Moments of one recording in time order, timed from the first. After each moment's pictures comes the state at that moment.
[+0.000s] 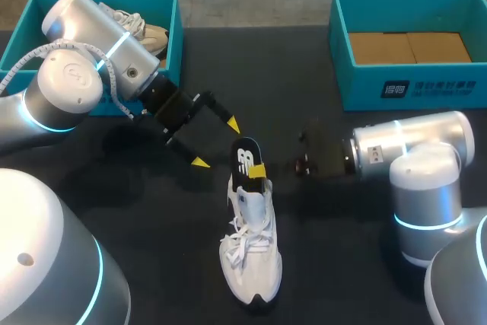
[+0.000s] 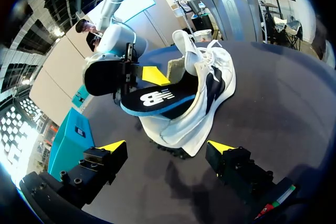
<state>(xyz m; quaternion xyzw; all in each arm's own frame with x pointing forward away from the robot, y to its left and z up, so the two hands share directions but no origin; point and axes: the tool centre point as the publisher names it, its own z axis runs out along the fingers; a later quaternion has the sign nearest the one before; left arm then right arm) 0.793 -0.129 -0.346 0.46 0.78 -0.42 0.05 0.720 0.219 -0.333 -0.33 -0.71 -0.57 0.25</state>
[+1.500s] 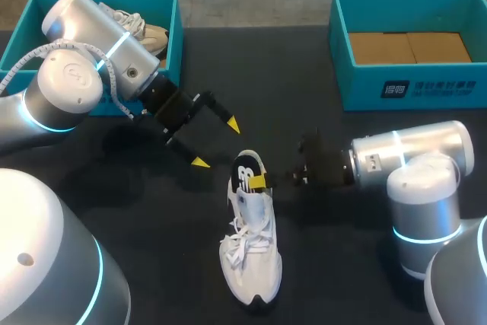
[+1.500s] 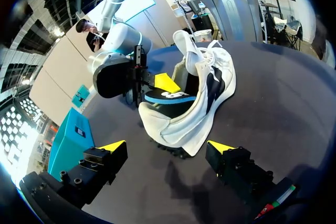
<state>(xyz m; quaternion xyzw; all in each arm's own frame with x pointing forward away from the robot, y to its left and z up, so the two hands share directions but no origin) 0.793 -0.129 -0.346 0.46 0.78 -0.42 0.05 0.703 0.219 -0.355 -0.38 -0.70 -0.54 0.28</state>
